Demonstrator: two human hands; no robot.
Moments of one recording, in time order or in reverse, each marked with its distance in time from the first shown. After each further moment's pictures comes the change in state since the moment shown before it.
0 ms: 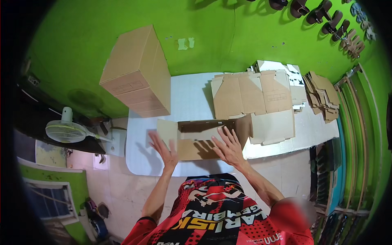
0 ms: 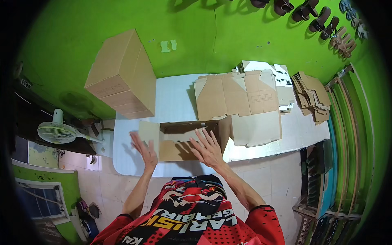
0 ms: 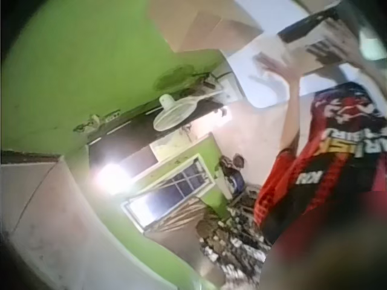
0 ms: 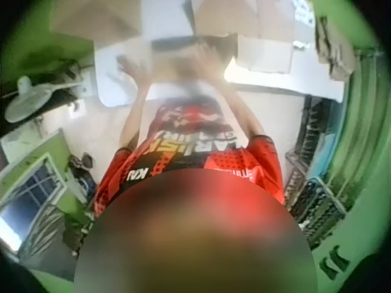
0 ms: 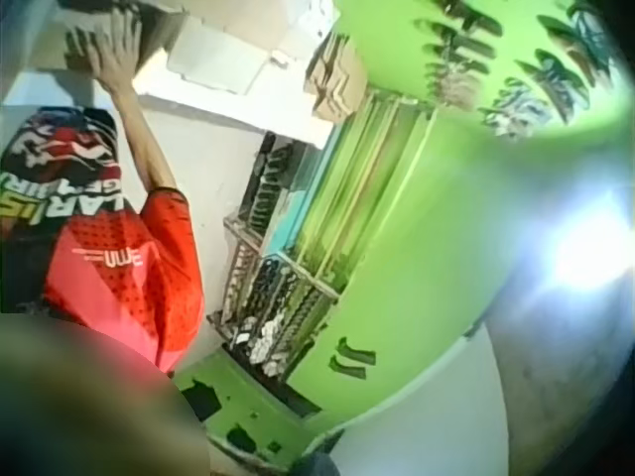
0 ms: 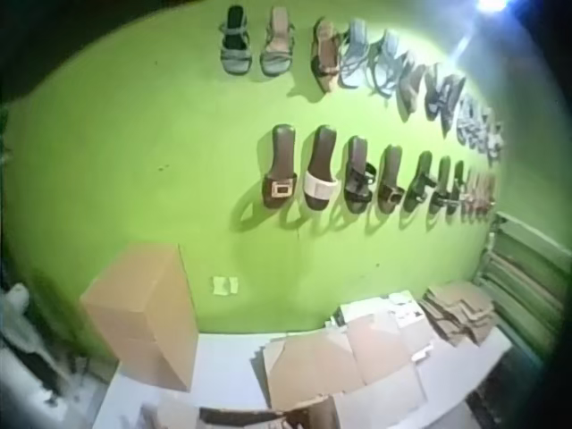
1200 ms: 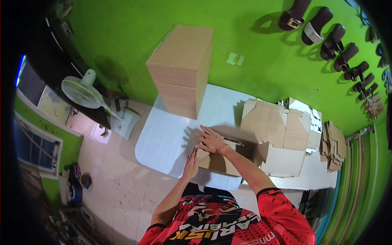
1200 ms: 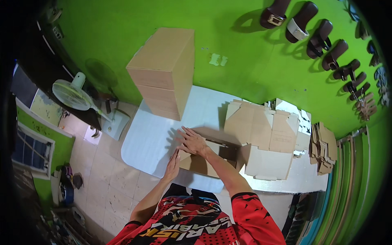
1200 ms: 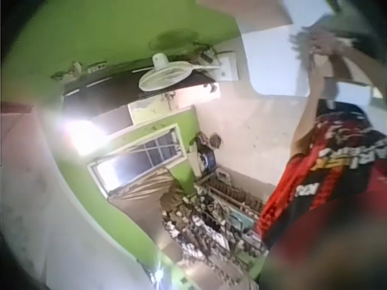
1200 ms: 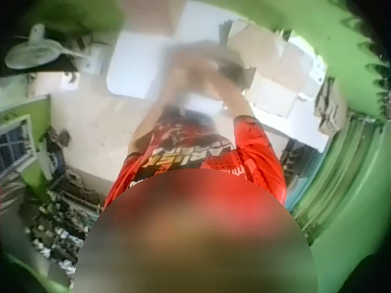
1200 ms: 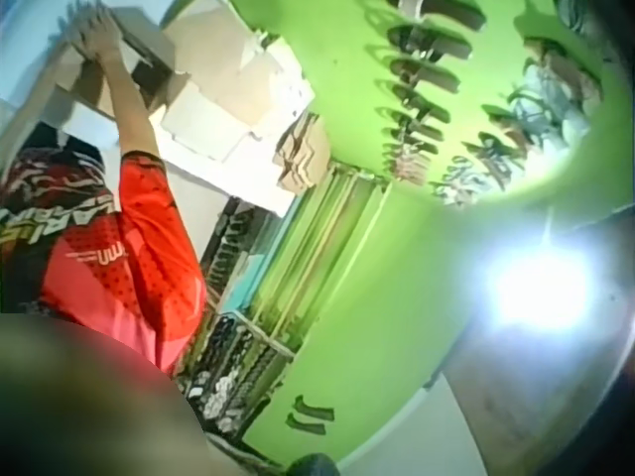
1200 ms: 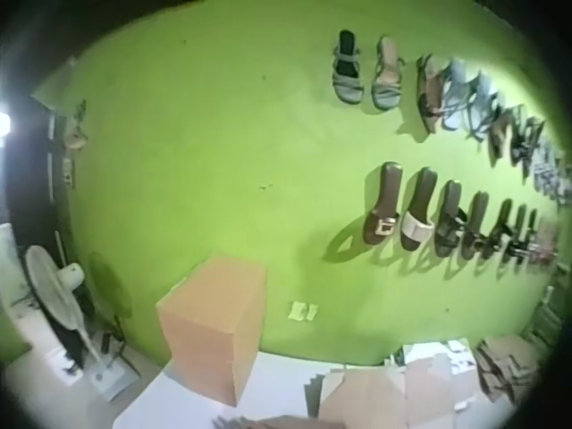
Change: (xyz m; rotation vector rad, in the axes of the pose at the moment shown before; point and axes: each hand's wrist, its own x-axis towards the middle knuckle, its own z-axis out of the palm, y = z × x) left_hand -0.064 -0.018 0.043 -0.596 -0.269 -0.404; right_hand 0.155 -0.016 0.146 0.000 -0.517 -0.535
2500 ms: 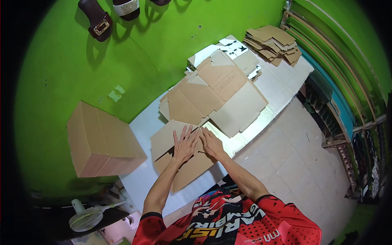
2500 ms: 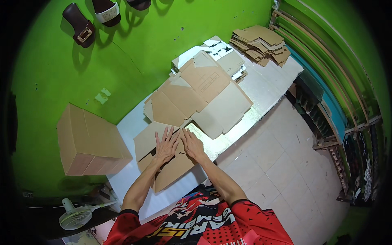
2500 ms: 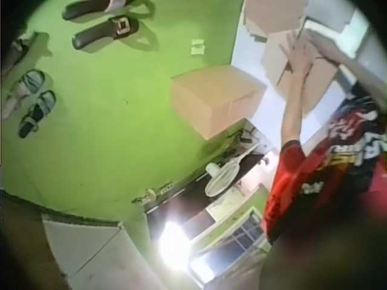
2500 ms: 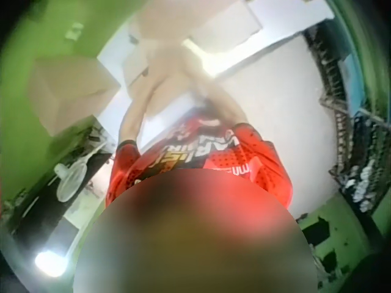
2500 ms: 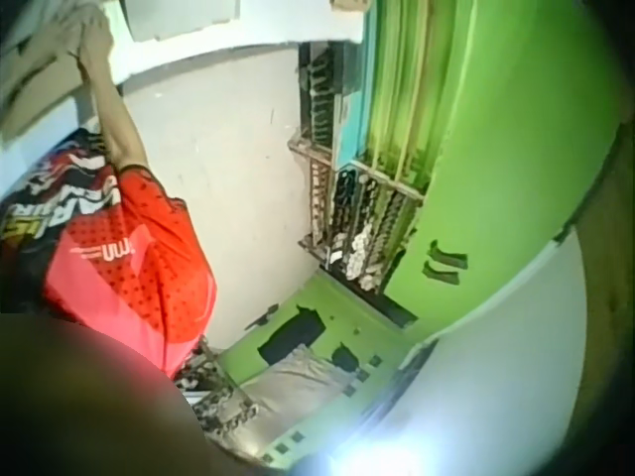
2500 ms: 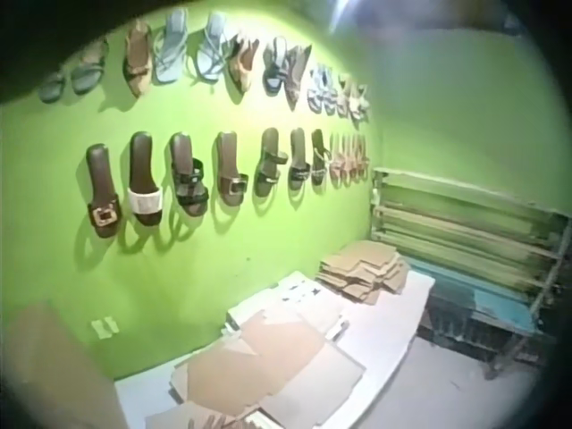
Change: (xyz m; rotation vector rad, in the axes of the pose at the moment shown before) left_hand 0.155 0.126 0.159 0.991 -0.682 1.030; right_hand -0.211 -0.019 -0.014 0.369 0.720 1.411
